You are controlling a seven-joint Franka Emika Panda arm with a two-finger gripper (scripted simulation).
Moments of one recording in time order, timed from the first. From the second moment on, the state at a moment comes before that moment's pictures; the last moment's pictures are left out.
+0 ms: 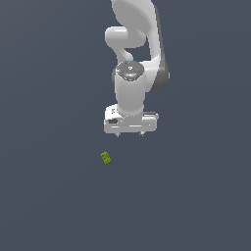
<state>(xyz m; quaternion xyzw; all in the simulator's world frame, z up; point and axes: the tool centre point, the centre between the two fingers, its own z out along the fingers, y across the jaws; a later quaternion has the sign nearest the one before) -0.003 0.019 0.160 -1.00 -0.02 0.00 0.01</state>
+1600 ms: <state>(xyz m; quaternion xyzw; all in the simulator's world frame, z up) 0.020 -0.024 0.142 -1.00 -0.10 -0.02 0.01</state>
